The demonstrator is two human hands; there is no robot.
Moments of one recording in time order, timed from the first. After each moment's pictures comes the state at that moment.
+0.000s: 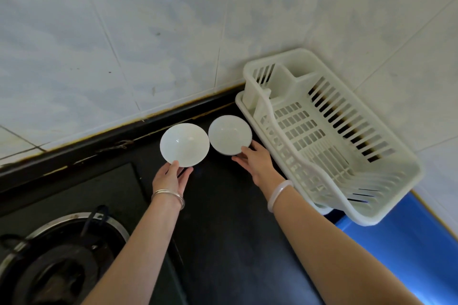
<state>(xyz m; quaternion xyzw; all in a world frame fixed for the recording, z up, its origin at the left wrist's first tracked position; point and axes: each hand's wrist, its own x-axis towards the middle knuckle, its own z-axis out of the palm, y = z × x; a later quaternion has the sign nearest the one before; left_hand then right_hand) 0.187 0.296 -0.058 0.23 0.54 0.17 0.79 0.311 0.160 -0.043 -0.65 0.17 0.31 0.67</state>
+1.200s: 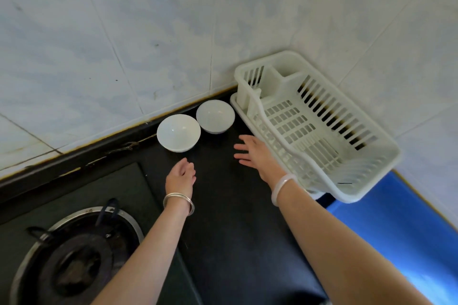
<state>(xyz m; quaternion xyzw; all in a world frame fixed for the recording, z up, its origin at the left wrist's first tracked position) 0.167 0.262 -0.041 0.51 0.49 0.12 0.70 0.293 0.134 -0.004 -0.76 0.03 0.35 0.54</state>
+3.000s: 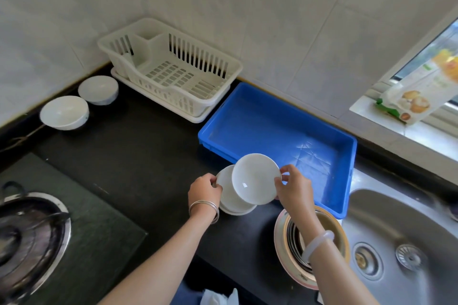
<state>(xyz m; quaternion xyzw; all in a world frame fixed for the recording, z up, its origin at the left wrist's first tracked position) 0.026 -0.028 -0.002 0.89 0.20 -0.14 0.39 0.011 -0.203 0.052 -0.90 0.25 0.04 0.36</state>
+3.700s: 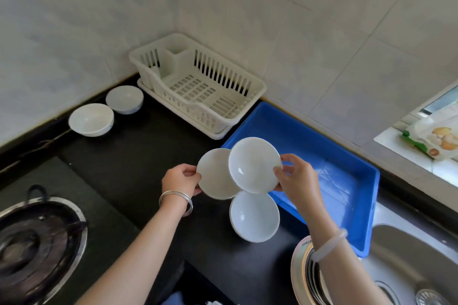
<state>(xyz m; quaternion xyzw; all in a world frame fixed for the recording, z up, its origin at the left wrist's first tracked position) 0.073 0.069 0.037 0.71 0.31 -0.08 0.63 0.074 -0.157 0.091 -0.84 0.18 0.02 0.51</state>
